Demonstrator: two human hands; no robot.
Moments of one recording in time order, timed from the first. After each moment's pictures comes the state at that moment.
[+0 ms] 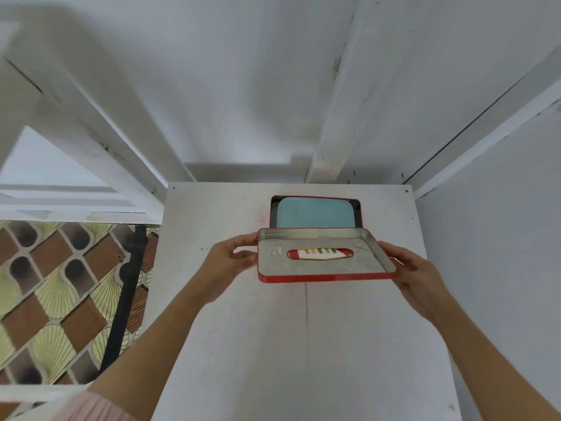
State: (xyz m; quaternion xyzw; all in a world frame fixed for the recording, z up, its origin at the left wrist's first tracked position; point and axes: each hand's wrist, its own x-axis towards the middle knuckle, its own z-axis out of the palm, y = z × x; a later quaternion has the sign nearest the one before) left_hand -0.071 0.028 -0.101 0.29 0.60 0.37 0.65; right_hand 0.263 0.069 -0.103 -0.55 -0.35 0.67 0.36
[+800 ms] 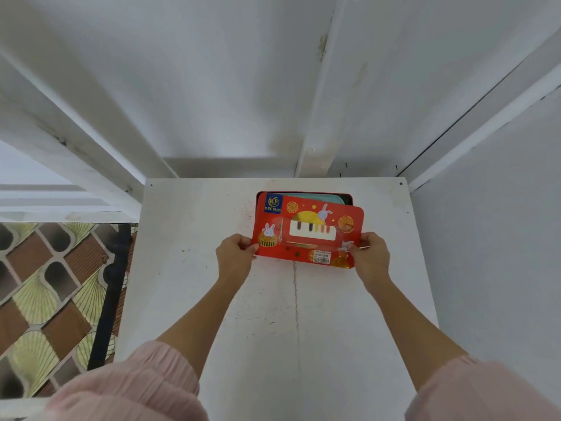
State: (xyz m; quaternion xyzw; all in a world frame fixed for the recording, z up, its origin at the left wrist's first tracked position) left_hand -0.021 0.067 -0.177 0.30 0.80 0.30 0.42; right_hand 0.208 0.107 -0.171 -0.79 -0.43 0.38 0.22
